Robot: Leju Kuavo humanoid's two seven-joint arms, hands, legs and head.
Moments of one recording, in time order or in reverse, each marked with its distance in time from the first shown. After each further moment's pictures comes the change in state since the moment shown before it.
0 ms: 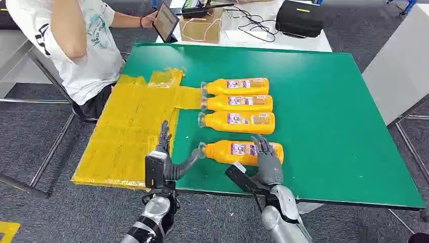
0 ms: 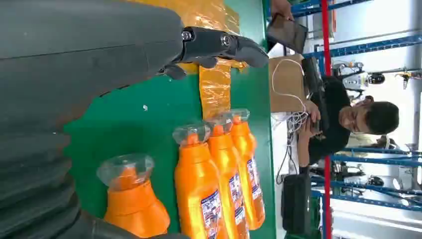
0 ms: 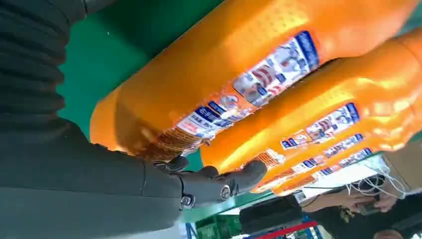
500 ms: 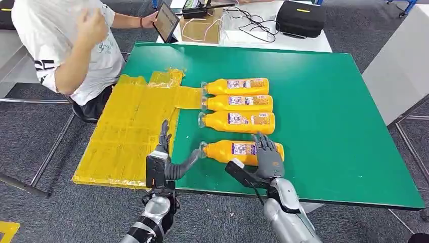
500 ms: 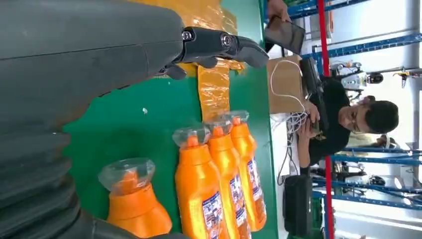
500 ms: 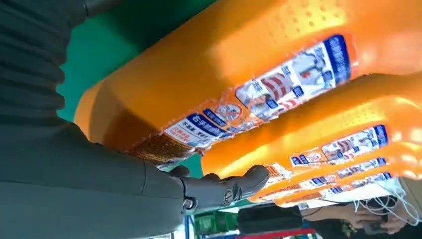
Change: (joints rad) left arm 0.002 0.000 0.003 -0.008 -0.030 0.003 0.008; right arm -0.092 -0.012 0.006 0.130 0.092 0.035 0.063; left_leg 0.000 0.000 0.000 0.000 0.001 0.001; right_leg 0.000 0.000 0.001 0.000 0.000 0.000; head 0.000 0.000
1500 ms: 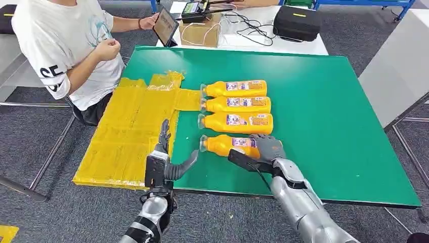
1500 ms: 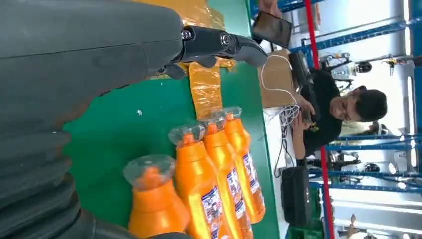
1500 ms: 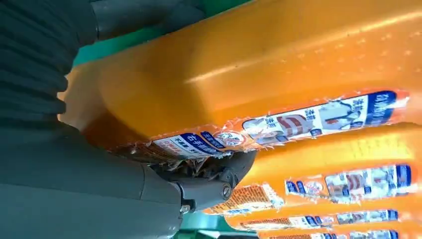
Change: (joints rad) left arm 0.006 0.013 0.033 -0.010 -0.081 -0.035 0.019; right arm -0.195 -0.048 0.091 0.200 -0.097 0.292 -0.034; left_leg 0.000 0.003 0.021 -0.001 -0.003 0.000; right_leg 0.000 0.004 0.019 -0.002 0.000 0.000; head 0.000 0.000
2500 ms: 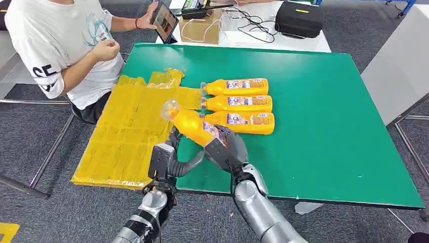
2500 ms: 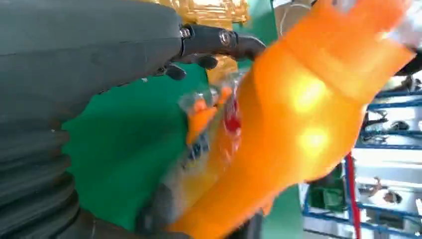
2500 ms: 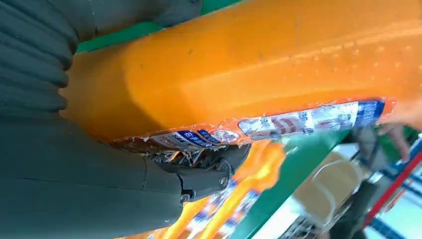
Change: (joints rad) left arm -0.056 0.011 -0.011 0.046 0.042 -0.183 0.086; right arm 0.074 0.259 -0.049 -0.095 -0.420 -0.197 -0.248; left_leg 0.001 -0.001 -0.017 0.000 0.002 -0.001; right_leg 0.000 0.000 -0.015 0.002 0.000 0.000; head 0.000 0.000
